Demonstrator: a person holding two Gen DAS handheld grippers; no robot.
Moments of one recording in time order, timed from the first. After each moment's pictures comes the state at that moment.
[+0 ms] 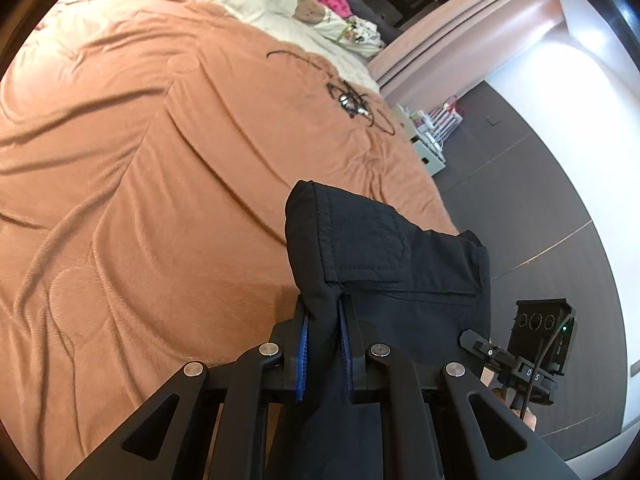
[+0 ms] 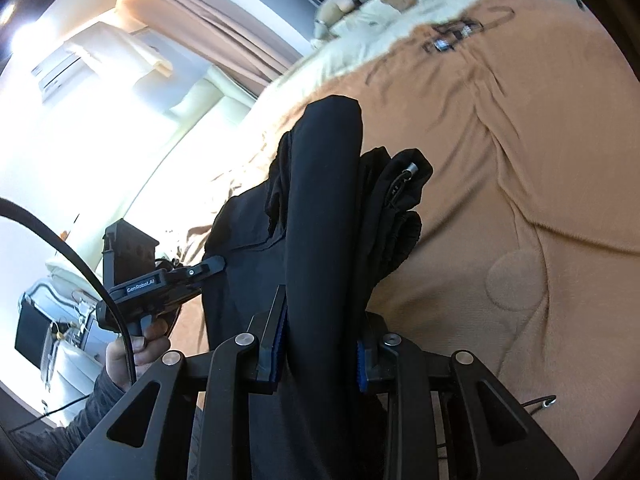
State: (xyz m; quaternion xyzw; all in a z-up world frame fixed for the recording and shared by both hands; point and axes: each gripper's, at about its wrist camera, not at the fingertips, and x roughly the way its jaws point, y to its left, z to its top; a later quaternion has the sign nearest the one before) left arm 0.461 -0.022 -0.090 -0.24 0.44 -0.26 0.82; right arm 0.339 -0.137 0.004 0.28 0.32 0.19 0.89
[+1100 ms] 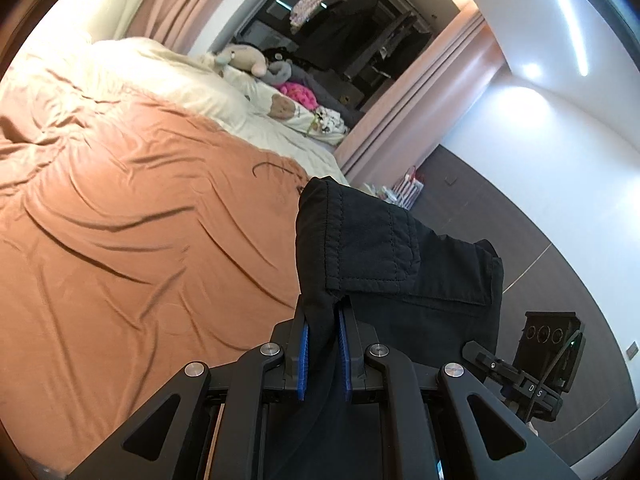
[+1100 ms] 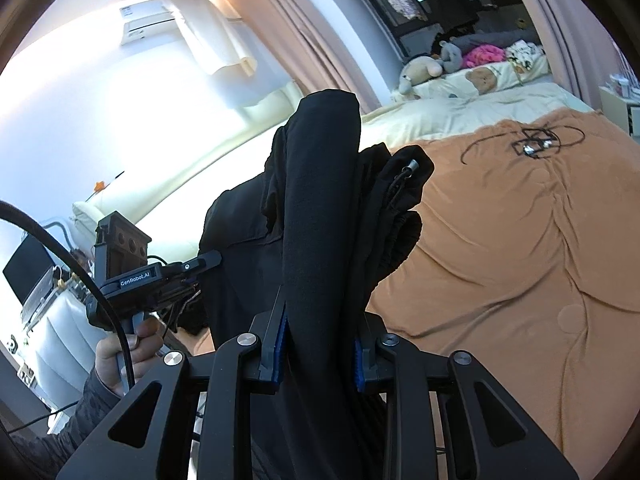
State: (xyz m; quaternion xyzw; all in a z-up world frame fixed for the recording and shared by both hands) left arm 0.314 0.084 0.035 -0.25 0.29 -0.26 0.89; right arm 0.251 -0.028 0.079 0.16 0.23 0.22 0.93
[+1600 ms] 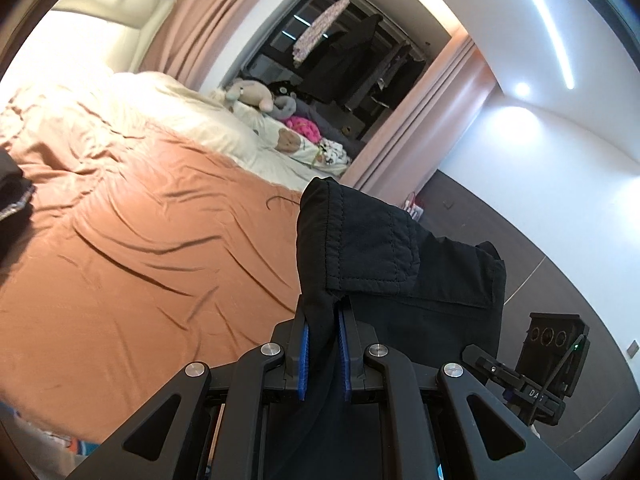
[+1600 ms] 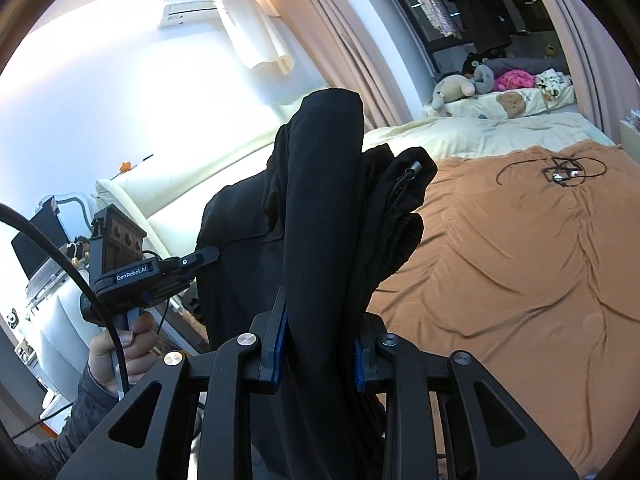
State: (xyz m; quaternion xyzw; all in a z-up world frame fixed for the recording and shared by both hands) left arm 0.234 0.147 0.075 -0.25 0.25 -0.24 0.91; right arm 0.228 0.027 0.096 0.13 0.21 0.24 0.94
